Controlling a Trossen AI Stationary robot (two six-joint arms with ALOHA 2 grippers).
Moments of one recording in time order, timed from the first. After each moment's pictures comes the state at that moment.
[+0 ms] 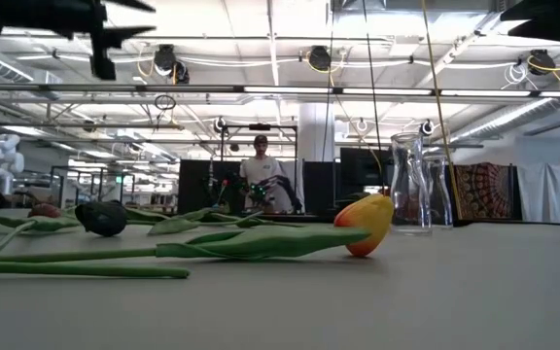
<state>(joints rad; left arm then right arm) -0.09 0.57 0.26 0.81 -0.73 -0.79 -1.09 0.01 0.67 -0.58 -0.32 0.07</state>
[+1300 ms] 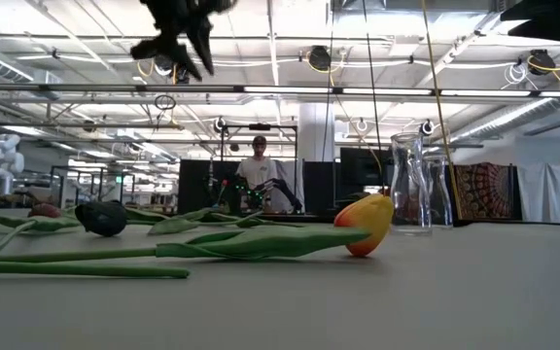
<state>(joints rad) 0.35 1.35 1.42 -1.01 -0.16 -0.84 -1.09 0.01 0.67 -0.58 -0.32 0.07</state>
